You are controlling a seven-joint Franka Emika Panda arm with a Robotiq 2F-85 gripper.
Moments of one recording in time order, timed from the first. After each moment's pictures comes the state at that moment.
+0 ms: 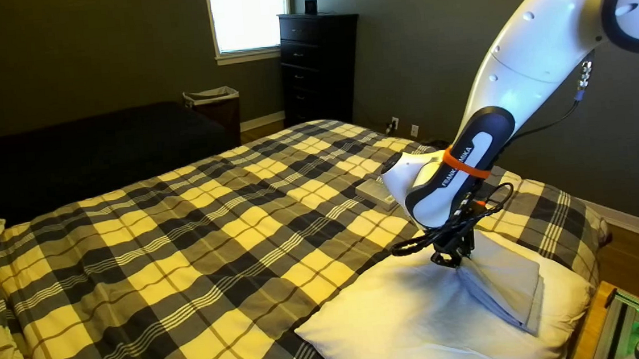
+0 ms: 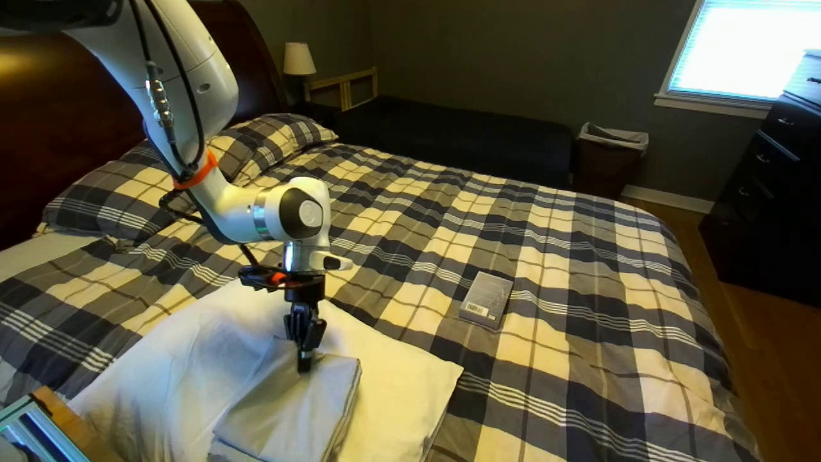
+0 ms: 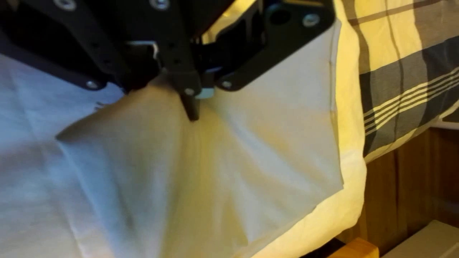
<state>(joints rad) 0.16 0.46 -0.17 -2.32 -0.35 2.15 0.59</state>
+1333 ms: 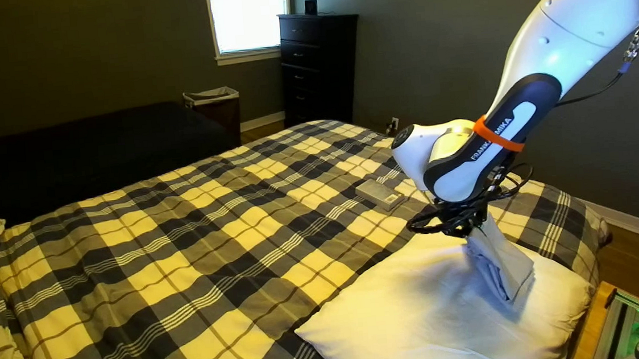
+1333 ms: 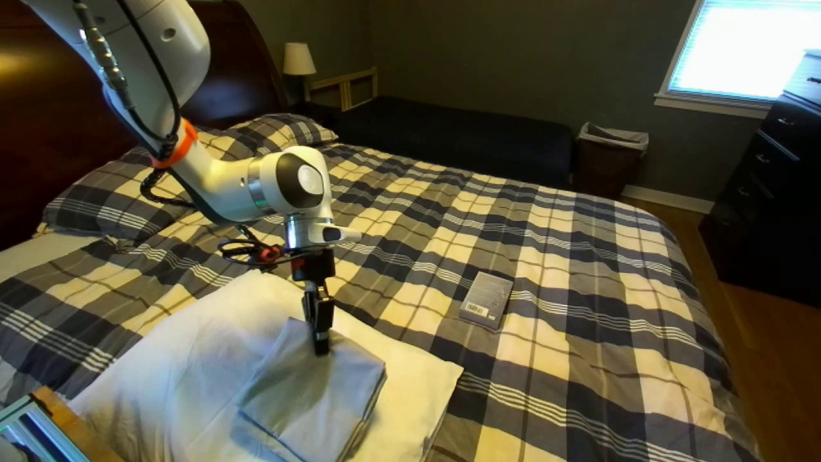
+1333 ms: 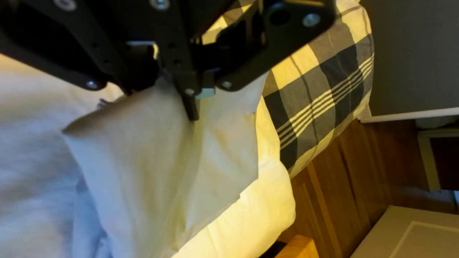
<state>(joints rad) 0.12 0.27 -0.17 -2.38 -0.53 2.07 0.83</state>
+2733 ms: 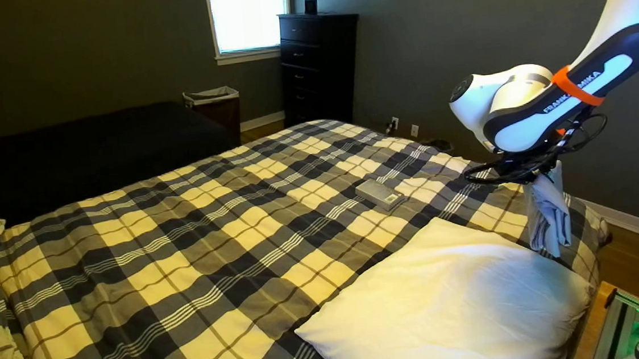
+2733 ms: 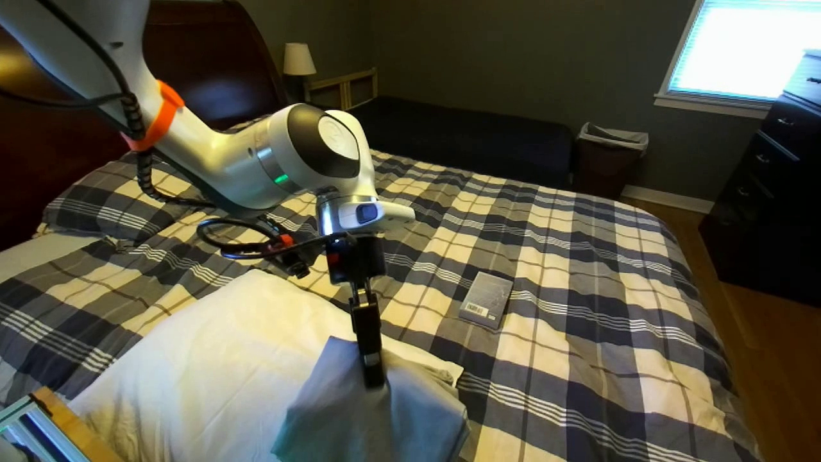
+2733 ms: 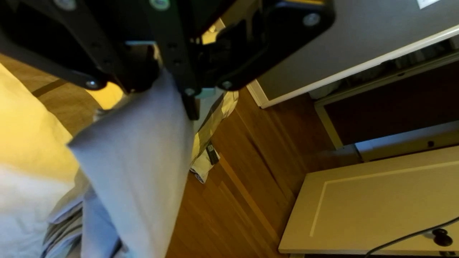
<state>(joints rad) -0.14 -0.01 -0.21 -2.45 -0.82 1.89 0.98</state>
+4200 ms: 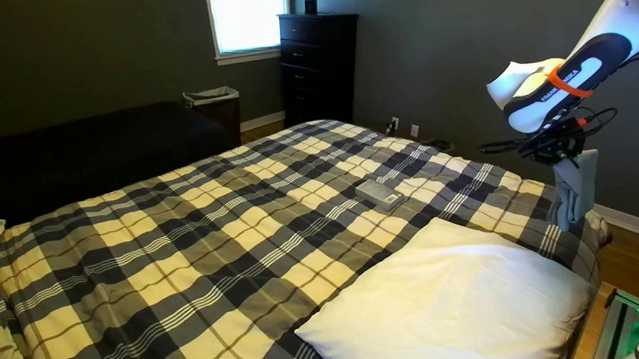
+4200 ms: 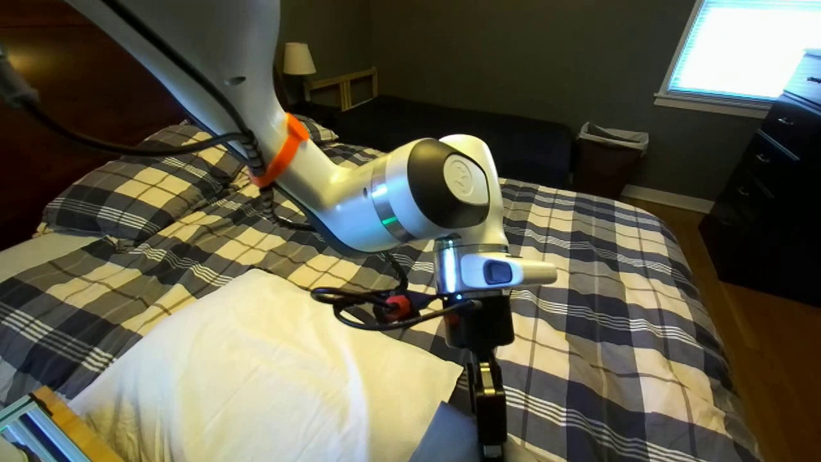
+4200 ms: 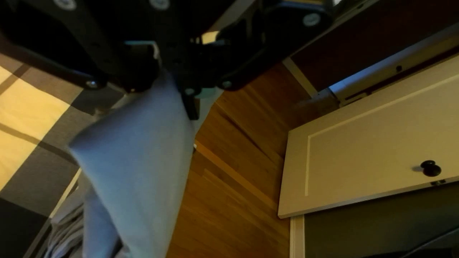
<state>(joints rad) -0.35 0.23 -0.36 -2.17 -0.82 2.01 0.95</state>
